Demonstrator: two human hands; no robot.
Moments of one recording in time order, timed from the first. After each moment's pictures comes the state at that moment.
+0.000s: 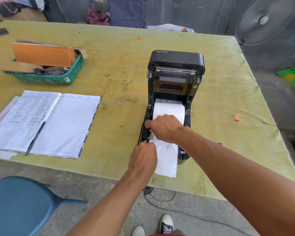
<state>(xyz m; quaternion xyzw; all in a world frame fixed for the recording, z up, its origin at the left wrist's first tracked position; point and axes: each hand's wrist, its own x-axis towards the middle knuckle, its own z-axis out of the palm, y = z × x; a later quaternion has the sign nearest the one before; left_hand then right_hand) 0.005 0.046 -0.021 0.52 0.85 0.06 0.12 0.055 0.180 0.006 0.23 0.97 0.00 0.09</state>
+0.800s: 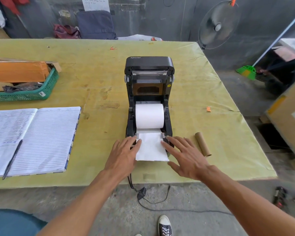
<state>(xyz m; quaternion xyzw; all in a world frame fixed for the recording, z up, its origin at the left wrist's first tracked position) -0.041 0.019 -0.041 0.73 0.68 0.04 0.03 0.206 0.104 -0.045 0.35 0.94 -0.03 0.03</state>
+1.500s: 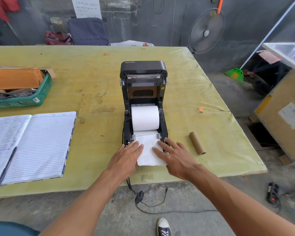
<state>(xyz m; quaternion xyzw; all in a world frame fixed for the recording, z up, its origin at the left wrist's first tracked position) -0.033 0.022 -0.047 0.75 0.66 0.04 0.09 0.182 0.085 -0.034 0.36 0.93 -0.05 0.11</state>
